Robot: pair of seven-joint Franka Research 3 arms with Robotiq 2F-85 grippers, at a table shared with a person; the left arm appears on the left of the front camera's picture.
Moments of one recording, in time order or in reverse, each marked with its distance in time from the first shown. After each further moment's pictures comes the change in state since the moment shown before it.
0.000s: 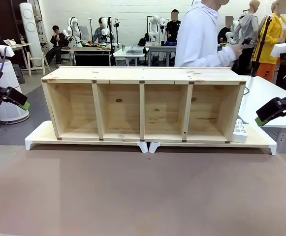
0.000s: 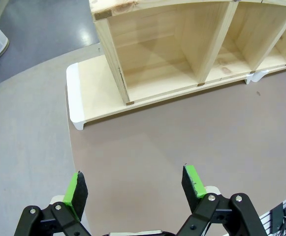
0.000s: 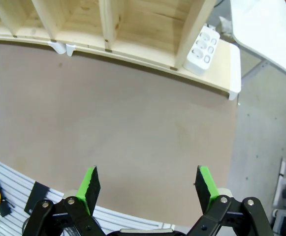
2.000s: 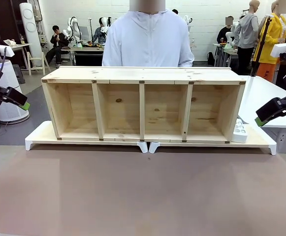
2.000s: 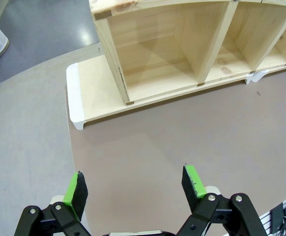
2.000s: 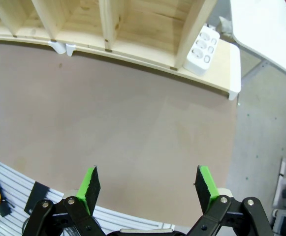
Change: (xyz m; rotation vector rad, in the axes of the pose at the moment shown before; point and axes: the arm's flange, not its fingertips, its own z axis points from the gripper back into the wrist) left arm 0.000 0.000 0.000 0.000 0.000 0.000; right arm 0.000 0.000 0.000 0.000 0.000 0.000
